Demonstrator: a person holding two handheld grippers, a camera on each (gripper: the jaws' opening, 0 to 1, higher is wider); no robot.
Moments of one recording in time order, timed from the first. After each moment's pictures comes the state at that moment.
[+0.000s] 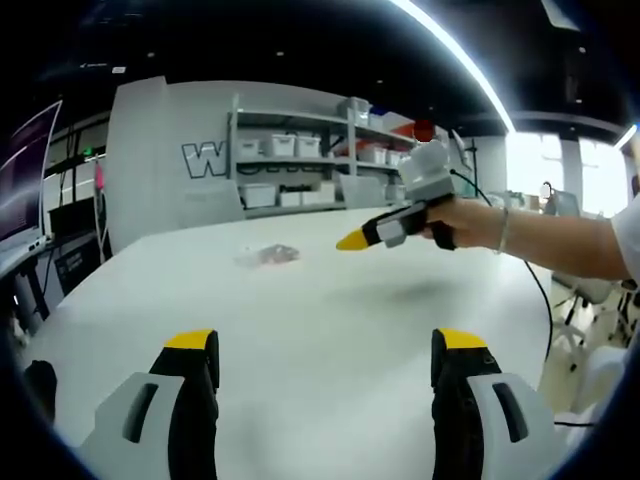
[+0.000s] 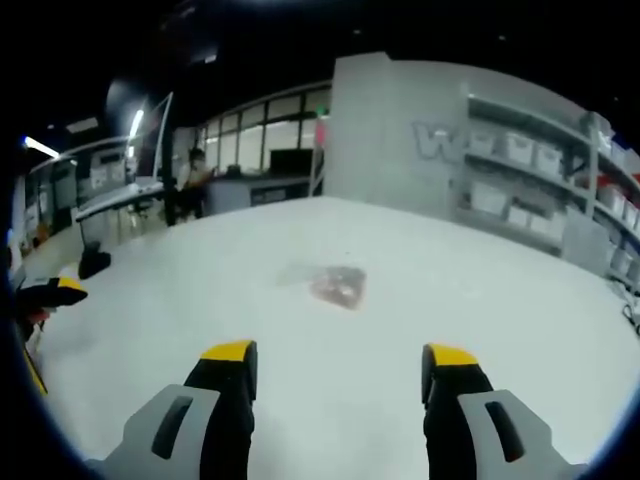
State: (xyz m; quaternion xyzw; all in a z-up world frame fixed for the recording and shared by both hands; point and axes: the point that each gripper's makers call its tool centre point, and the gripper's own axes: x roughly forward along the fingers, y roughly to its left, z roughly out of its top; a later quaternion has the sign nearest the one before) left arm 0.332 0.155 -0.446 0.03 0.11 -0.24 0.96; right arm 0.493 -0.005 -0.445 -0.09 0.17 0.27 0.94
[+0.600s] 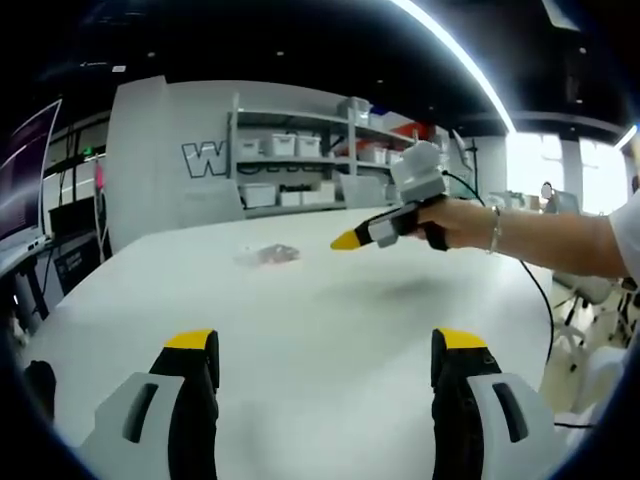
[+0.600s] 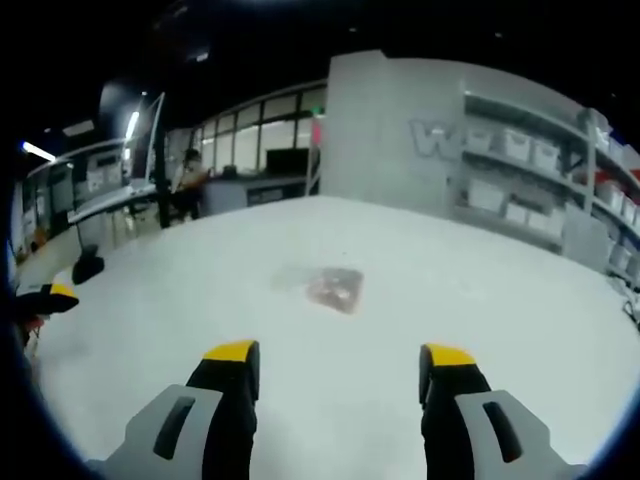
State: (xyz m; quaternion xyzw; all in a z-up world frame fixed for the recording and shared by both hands) left arm 0.334 0.155 -0.447 0.03 0.11 -0.24 0.96; right arm 0.525 -0.005 -0.447 -0.08 0.18 0.27 0.94
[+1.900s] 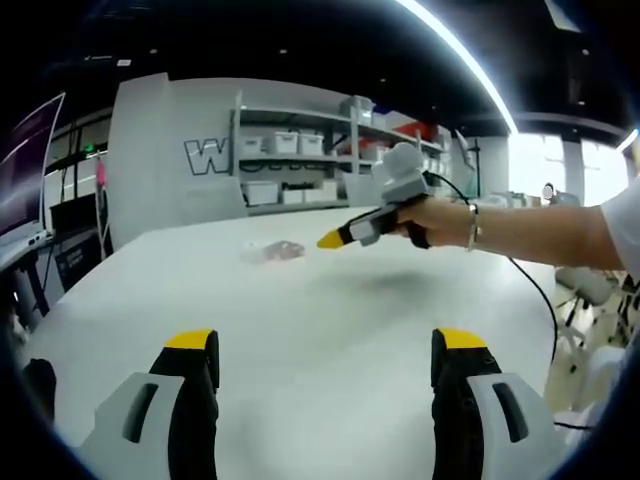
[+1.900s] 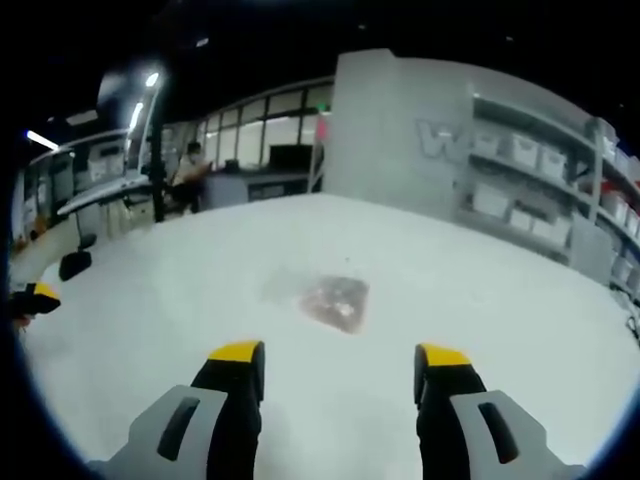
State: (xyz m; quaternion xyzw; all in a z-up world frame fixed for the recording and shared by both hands) left arm 0.340 0.164 -0.451 0.03 0.11 -0.24 0.96; right arm 0.550 0.019 -0.454 -0.11 0.17 0.27 0.94
